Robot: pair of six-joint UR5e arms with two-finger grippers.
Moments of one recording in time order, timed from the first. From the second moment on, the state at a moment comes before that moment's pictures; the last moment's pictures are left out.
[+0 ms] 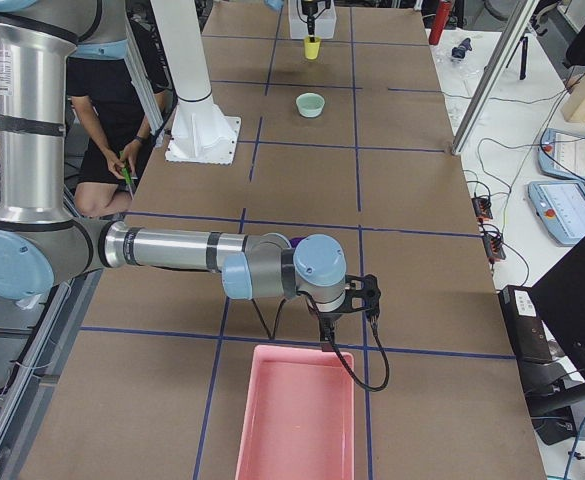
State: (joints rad) left arm -1.02 -1.30 -1.75 -2.41 -2.20 -0.85; right arm 1.62 -1.67 1.66 -1.41 2.40 0.06
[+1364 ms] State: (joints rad) left arm -1.16 -1.33 -1.87 -2.16 -2.29 -0.68; right arm 1.04 -1.70 1.67 -0.88 2.26 0.83
